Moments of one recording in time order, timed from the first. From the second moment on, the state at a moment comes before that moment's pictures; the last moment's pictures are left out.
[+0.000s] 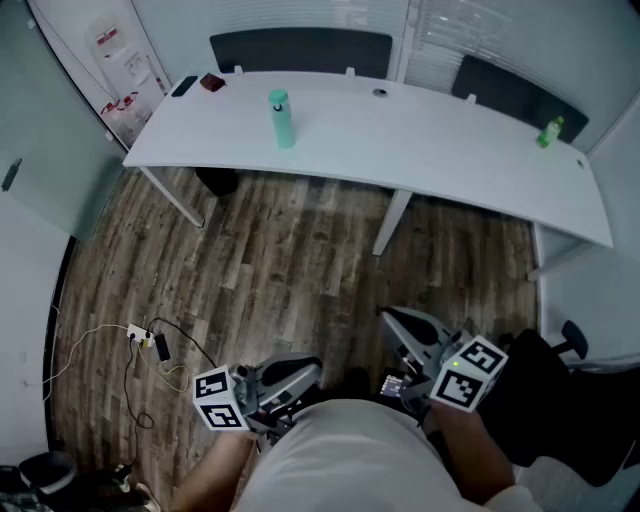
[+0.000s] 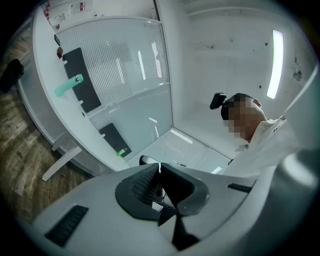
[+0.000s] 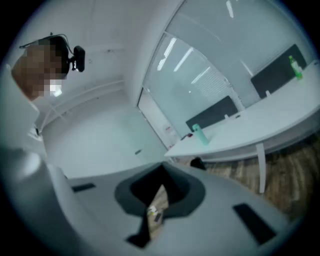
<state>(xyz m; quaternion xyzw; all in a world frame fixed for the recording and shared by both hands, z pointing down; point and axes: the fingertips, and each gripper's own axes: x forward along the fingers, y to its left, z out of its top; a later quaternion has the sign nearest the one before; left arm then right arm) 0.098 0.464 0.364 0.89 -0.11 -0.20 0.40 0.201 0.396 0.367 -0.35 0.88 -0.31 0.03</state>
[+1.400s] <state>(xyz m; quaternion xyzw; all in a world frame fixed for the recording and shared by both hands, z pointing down) 0.016 0.459 0.369 0.88 -0.14 -0.24 0.39 0.108 0.417 0.389 -0.31 0.88 -0.35 0.02</state>
